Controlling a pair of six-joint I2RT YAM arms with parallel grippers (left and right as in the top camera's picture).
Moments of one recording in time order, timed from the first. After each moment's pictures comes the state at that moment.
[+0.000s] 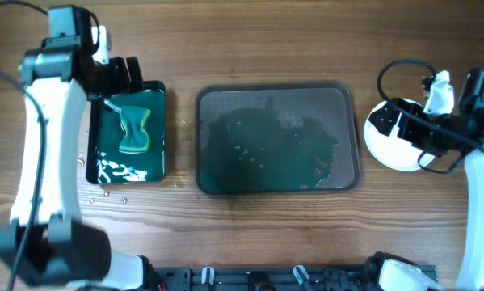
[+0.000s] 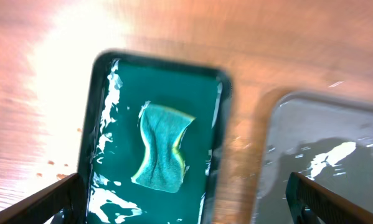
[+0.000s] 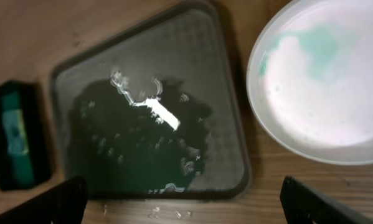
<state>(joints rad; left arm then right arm) 0.09 1.65 1.64 -1.10 0.02 -0.12 -0.29 1.29 1.28 -1.16 -0.45 0.04</state>
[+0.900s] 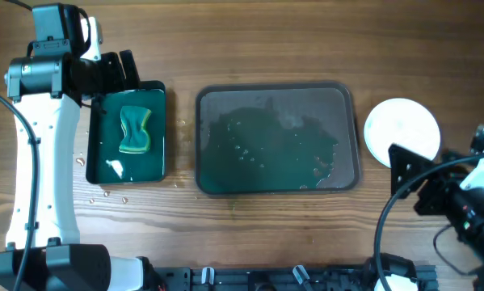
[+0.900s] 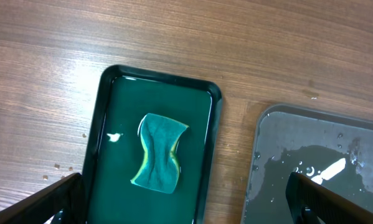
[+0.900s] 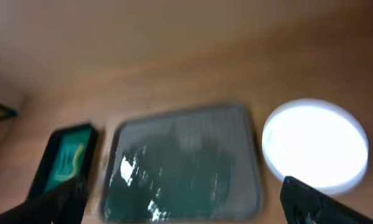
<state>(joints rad) 0.09 1.59 1.66 -1.11 0.02 -0.14 -0.26 0.74 1.41 -1.20 -0.42 0.11</state>
